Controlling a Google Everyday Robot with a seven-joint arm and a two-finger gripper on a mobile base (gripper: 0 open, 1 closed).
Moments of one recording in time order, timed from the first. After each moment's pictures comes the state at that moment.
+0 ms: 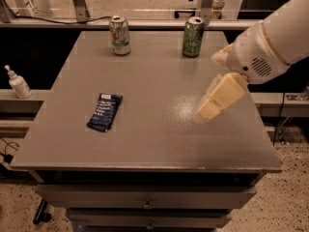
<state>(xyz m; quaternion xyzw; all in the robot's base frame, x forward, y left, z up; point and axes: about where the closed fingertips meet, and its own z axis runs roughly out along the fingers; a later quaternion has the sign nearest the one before) 0.465 -0.110 0.944 -0.54 0.78 0.16 0.28</state>
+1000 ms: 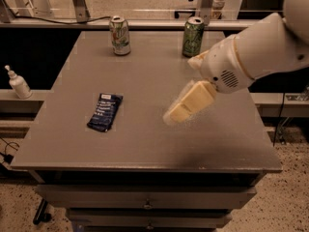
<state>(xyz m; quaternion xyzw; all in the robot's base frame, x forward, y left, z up) 0.475 -0.054 0.929 -0.53 0.75 0.20 0.33</state>
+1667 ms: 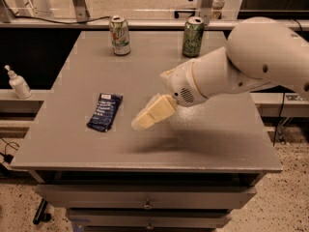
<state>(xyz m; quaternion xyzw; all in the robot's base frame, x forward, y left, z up) 0.502 0.011 0.876 -0.51 0.74 0.25 0.36</state>
